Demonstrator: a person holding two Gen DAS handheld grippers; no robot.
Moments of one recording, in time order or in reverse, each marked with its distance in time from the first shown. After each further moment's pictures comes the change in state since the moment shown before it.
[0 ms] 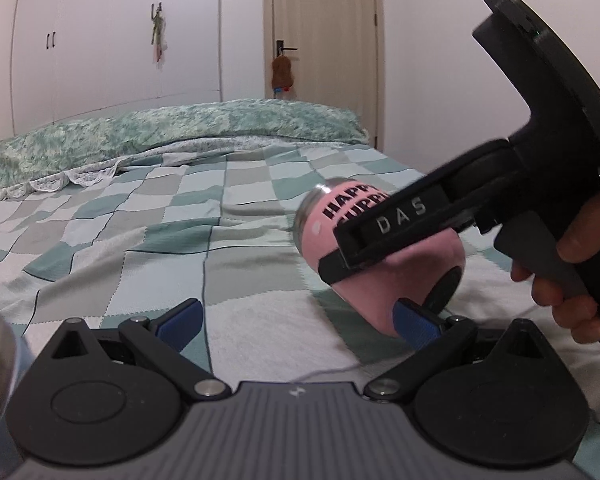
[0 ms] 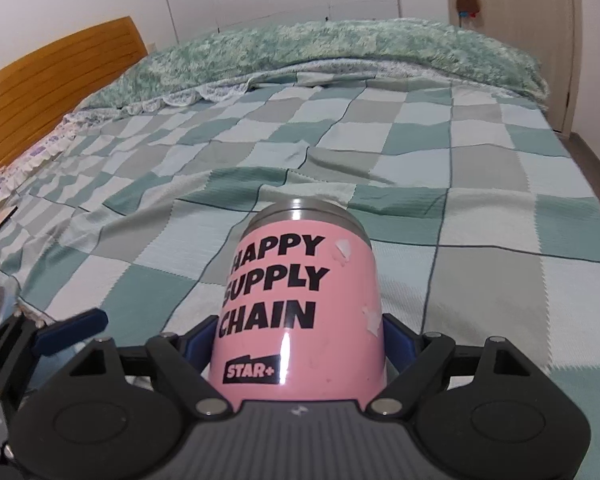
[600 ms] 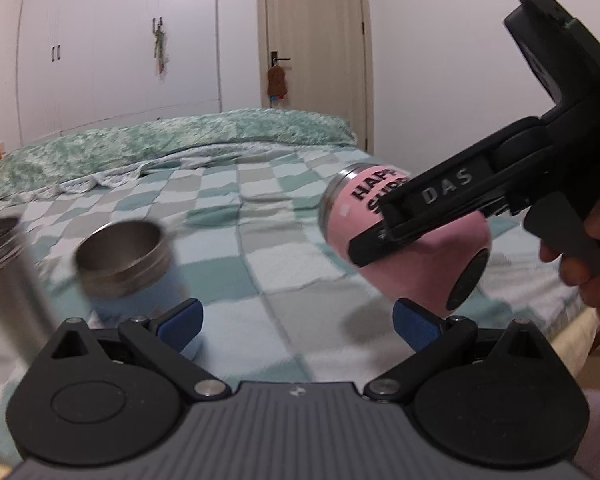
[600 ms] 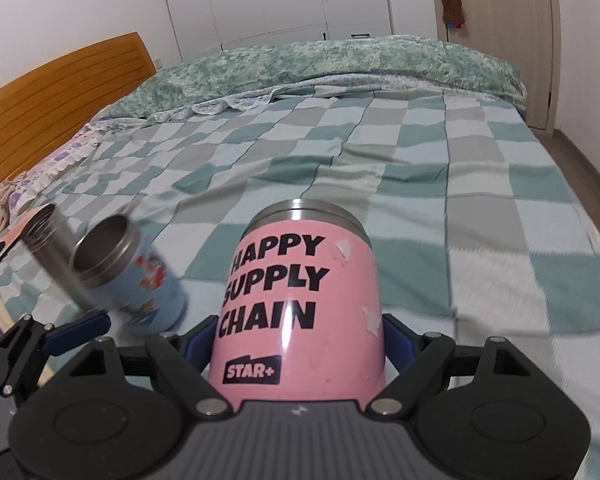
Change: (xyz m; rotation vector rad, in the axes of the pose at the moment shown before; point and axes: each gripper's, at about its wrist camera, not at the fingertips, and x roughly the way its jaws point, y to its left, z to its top) left arm -0.146 0.019 -0.047 0.027 -0.005 0.002; right arm -0.105 0.091 -0.084 0.043 -0.028 -0.010
